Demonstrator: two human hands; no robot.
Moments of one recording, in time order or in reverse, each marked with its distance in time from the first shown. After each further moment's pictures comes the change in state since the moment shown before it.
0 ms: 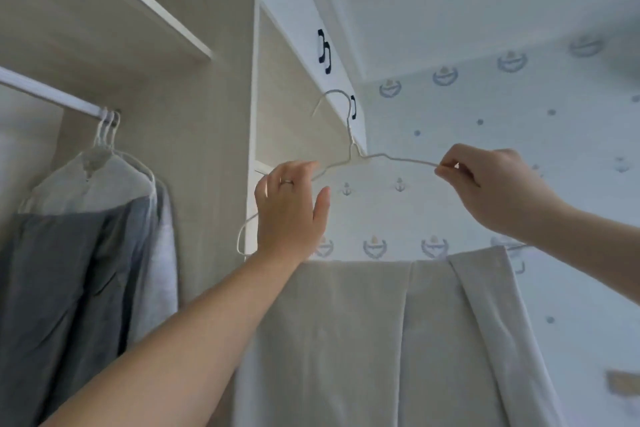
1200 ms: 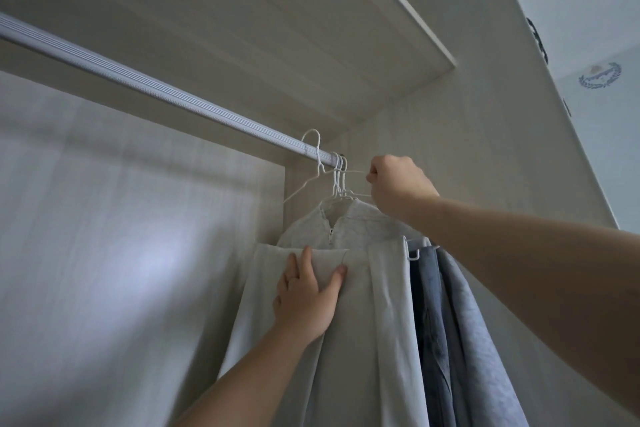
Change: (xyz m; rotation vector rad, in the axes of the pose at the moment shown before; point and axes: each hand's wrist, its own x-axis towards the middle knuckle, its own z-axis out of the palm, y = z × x) left_hand -0.029 -0.405 -0.163 0.176 -0.283 -0.718; right_hand 0.223 -0.389 0.334 0.353 -0.055 0.017
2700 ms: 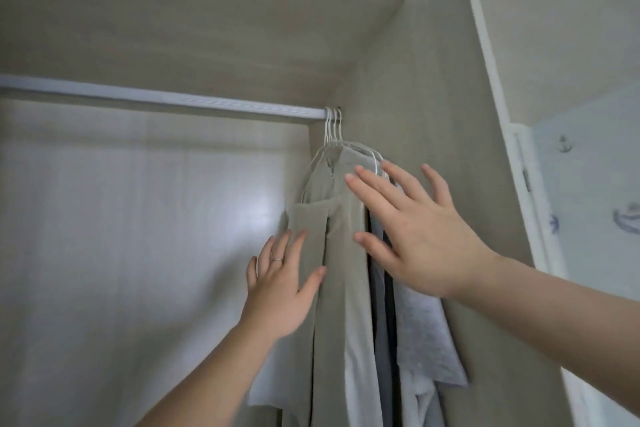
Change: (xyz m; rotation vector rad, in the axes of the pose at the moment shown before) left_hand -0.166 0.026 -0.039 0.681 0.081 0.127; right_hand -0.206 0.081 -0.078 0.040 -0.068 -0.516
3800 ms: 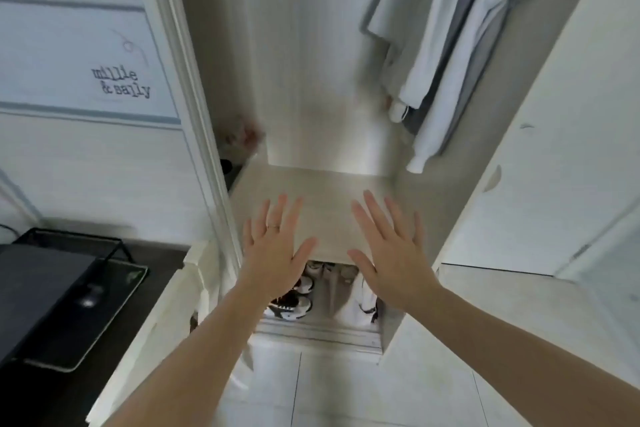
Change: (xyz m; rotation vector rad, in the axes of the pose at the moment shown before) left_hand -0.610 0.180 -0.085 0.283 -0.480 -0.679; right_hand -0.492 -0.193 -0.075 0.705 -0.664 -0.192
